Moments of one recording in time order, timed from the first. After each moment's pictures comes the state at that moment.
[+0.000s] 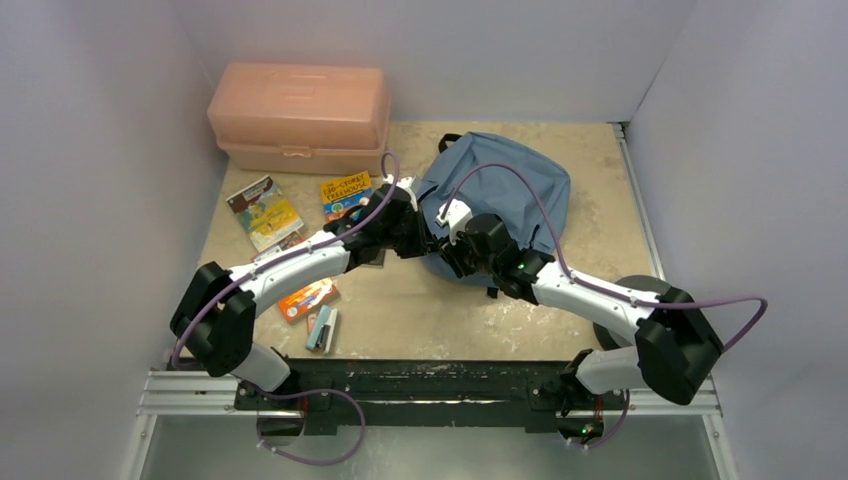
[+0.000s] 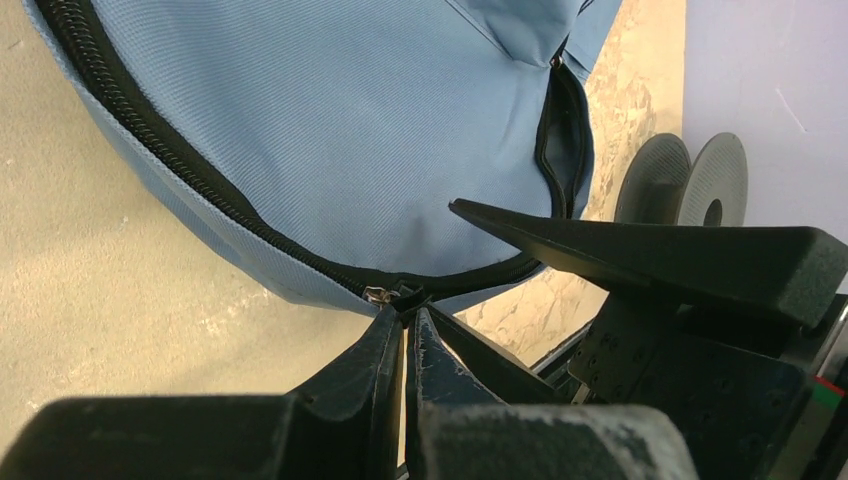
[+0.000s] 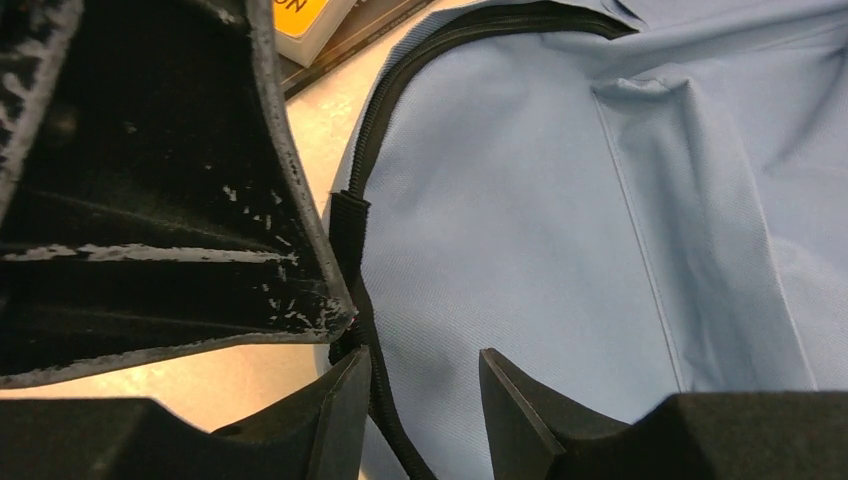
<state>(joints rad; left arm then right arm) -0.72 1.51 1.05 -0.20 0.15 -0.81 0.78 1.34 0.80 -0.06 0.12 -0.08</state>
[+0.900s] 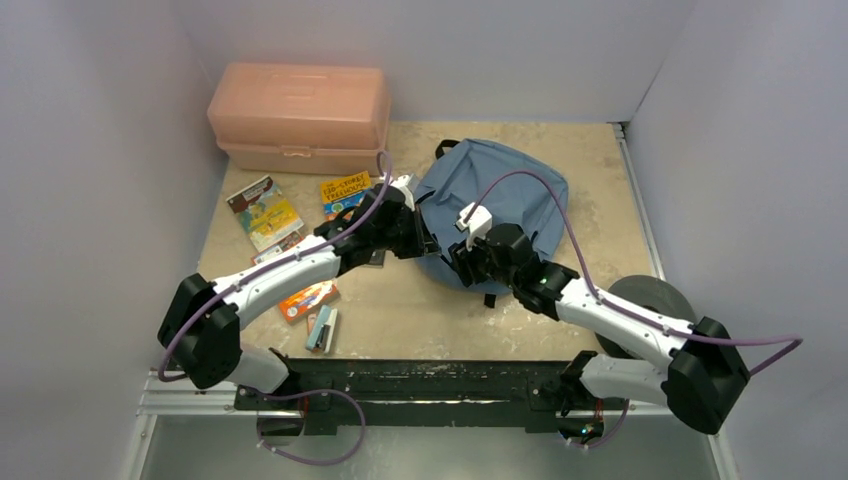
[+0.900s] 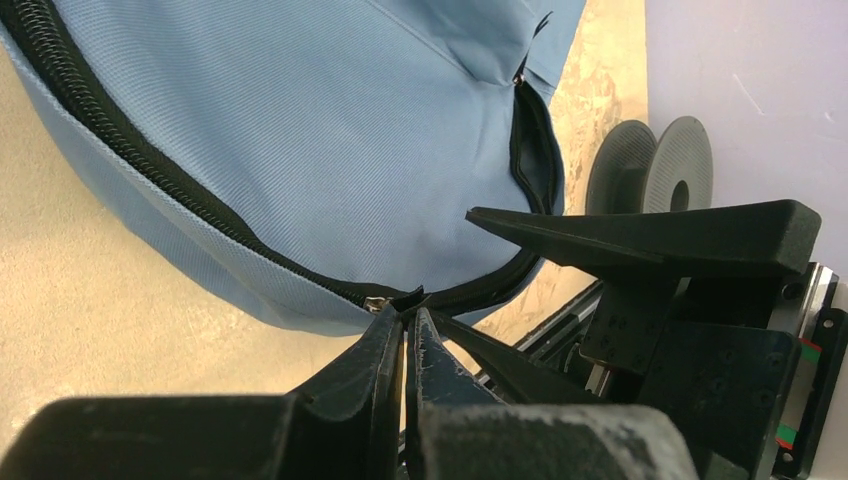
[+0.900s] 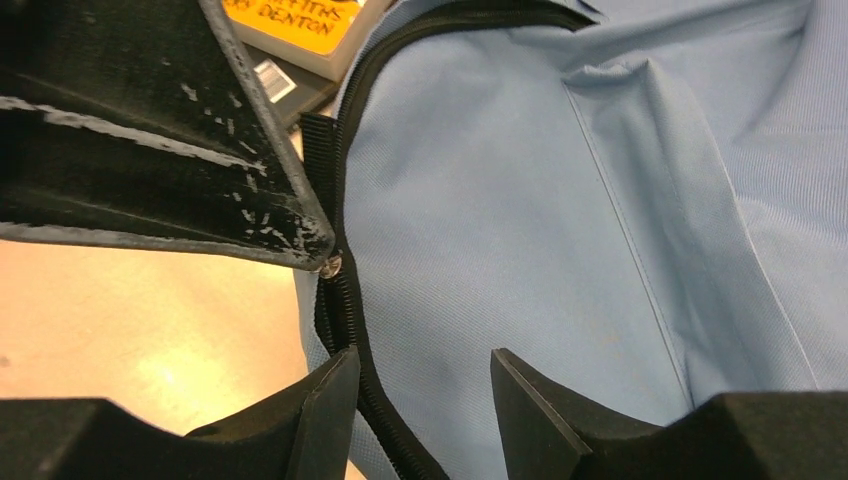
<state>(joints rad) -0.73 1.44 1.04 -0.23 0.17 -0.81 0.78 1.16 0.69 -0.07 0.10 0.02</state>
